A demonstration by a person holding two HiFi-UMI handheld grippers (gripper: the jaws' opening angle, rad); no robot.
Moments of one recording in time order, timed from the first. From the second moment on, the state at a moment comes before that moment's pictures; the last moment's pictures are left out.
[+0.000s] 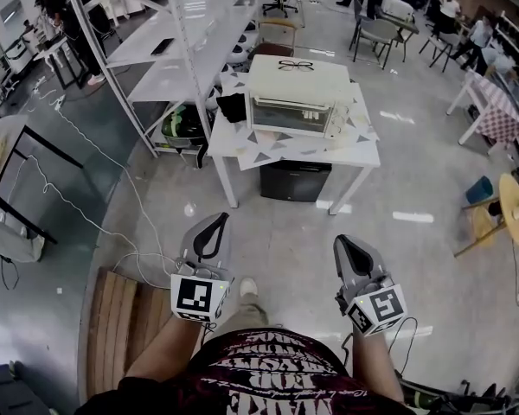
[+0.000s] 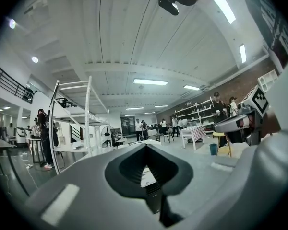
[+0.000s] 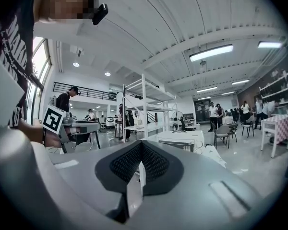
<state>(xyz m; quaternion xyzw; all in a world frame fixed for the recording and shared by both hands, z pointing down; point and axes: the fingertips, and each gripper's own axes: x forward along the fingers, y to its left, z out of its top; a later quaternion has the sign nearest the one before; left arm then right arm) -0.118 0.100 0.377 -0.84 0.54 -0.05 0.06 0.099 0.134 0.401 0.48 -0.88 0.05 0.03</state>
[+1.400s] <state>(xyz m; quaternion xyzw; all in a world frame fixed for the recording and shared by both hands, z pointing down) -0.145 -0.059 0.389 -0.88 0.47 -0.05 0.03 0.051 -0.008 0.388 0.51 -0.86 0.05 0.04</state>
